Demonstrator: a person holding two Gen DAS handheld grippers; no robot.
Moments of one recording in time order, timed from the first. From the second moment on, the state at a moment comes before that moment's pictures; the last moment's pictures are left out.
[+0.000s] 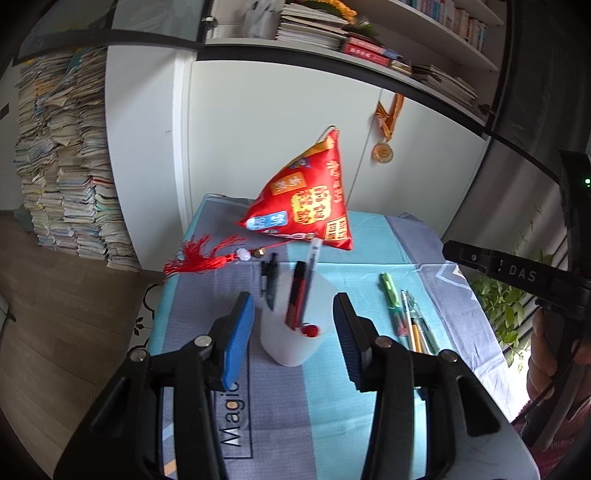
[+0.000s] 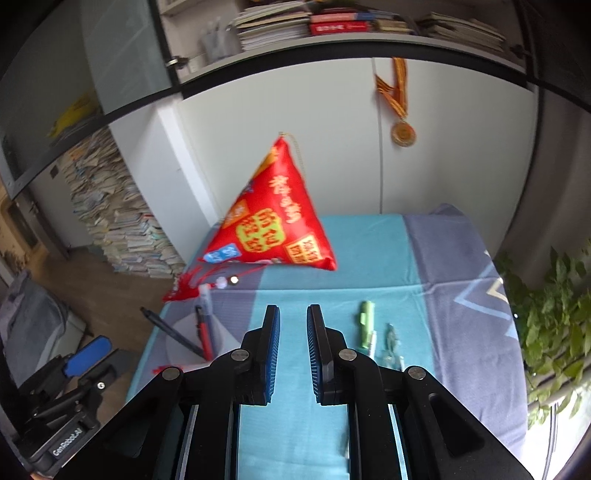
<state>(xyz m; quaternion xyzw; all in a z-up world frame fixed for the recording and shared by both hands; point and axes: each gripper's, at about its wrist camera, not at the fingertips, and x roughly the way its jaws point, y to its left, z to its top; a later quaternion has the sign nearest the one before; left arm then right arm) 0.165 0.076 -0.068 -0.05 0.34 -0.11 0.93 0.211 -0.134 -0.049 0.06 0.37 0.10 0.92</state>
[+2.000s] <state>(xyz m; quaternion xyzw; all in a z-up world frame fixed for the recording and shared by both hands) 0.228 -0.084 -0.193 0.02 0.50 -0.19 0.84 0.216 -0.229 -0.160 0.05 0.48 0.04 0.87</state>
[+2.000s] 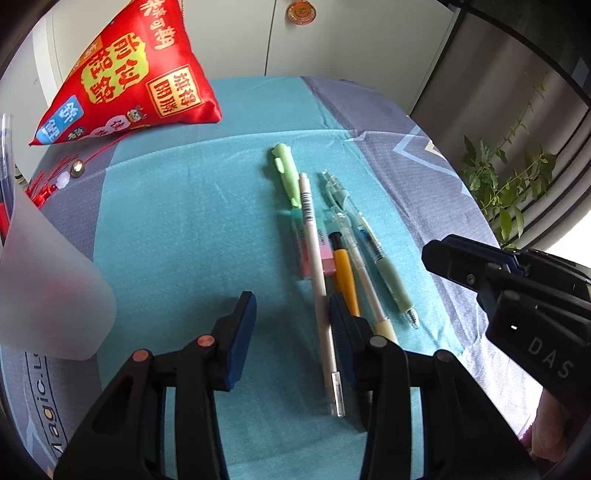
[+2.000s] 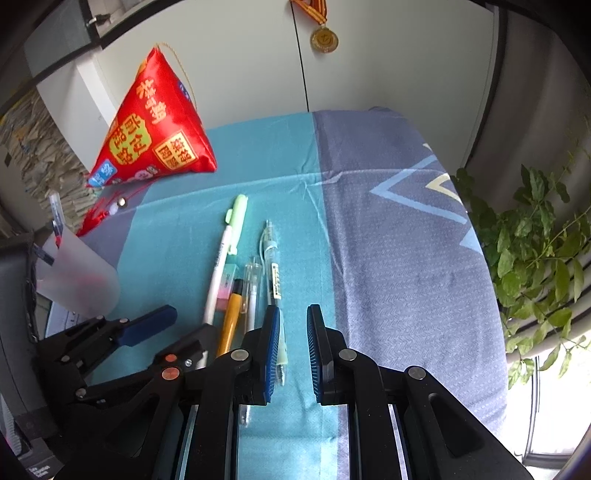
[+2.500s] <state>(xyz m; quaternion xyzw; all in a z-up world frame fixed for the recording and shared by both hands) 0.240 -0.081 -0.196 0.01 0.51 -0.19 0.84 0.232 -0.213 -0.187 0.03 0.52 0.06 0.85</state>
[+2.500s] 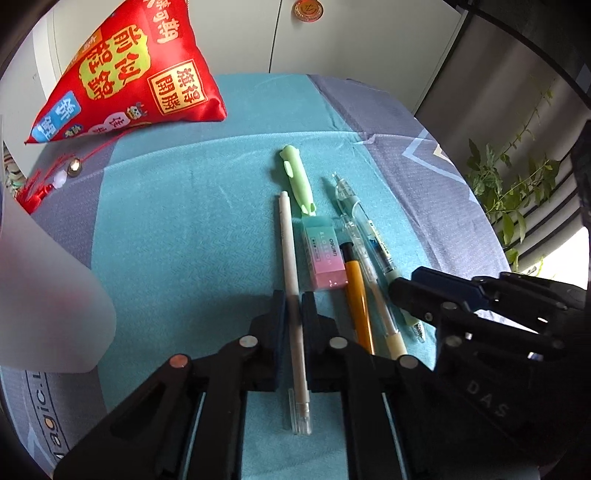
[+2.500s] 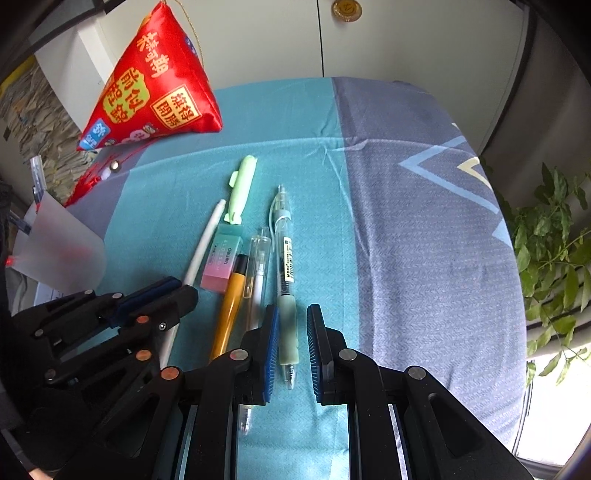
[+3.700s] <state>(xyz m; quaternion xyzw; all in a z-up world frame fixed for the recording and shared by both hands) 0.169 -0.055 -0.200 0.08 0.50 -0.19 0.84 0.194 -0.229 -0.184 -0.01 0.54 0.08 0.84</state>
